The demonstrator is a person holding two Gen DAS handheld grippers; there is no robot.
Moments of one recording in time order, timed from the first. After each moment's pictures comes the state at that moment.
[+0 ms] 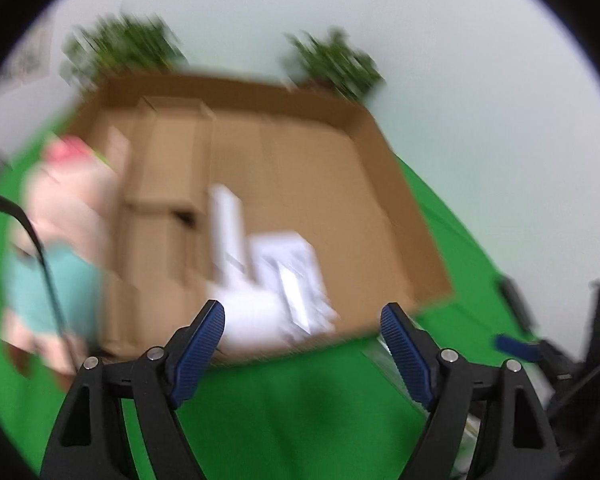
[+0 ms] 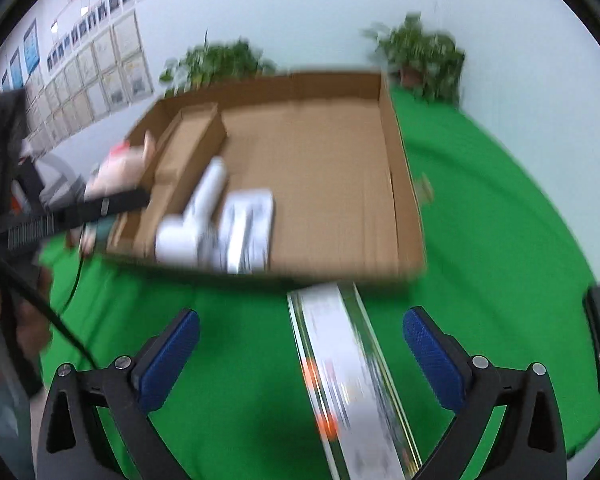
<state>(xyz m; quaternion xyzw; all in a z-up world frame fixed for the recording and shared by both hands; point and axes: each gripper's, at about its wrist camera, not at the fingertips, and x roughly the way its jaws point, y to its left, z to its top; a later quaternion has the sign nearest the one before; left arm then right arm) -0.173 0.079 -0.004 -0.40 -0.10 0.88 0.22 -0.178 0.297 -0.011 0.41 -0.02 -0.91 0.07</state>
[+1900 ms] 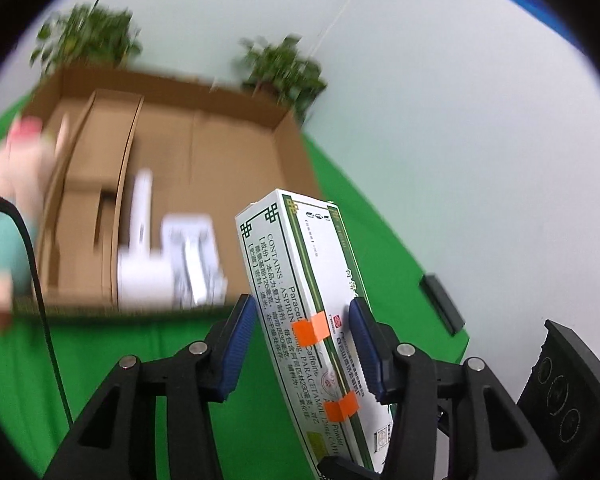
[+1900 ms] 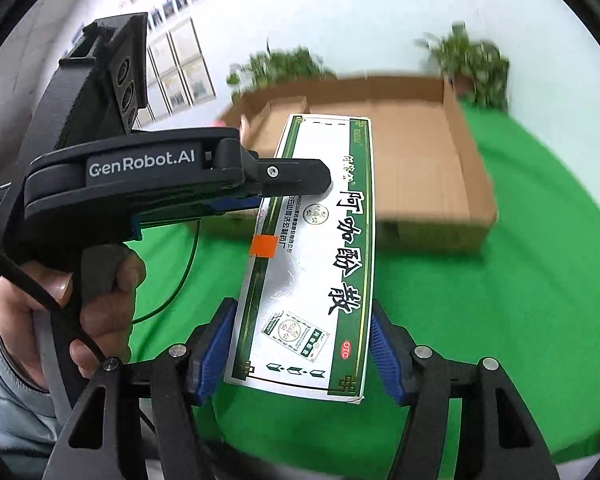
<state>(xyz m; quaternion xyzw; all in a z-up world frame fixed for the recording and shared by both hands) -0.125 0.112 0.023 -0.35 -0.15 0.88 0.29 -0.080 0.254 0.001 0.35 -0.04 -0.92 0.16</state>
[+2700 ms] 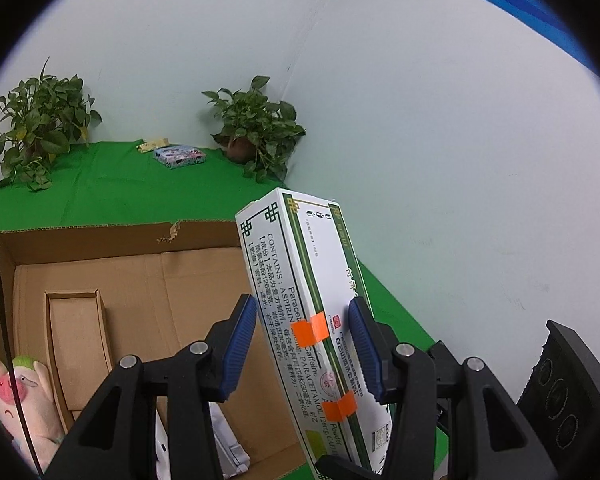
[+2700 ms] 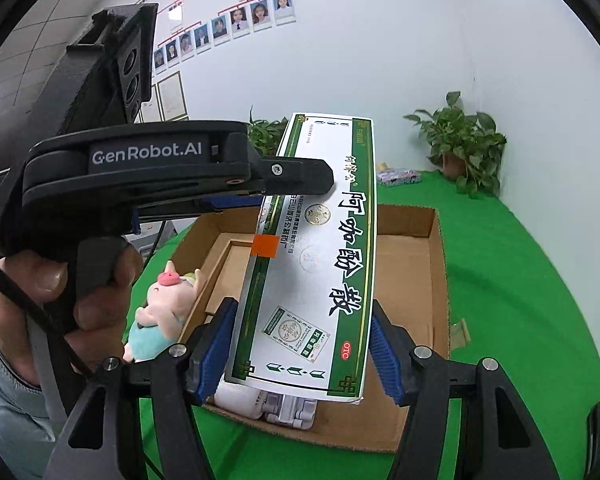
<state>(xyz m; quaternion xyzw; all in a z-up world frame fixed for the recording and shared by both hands) -0.275 0.127 0.132 -0.32 -0.10 0.89 0.31 -0.229 0.281 0.107 0.28 -0.03 -0.95 0.14</state>
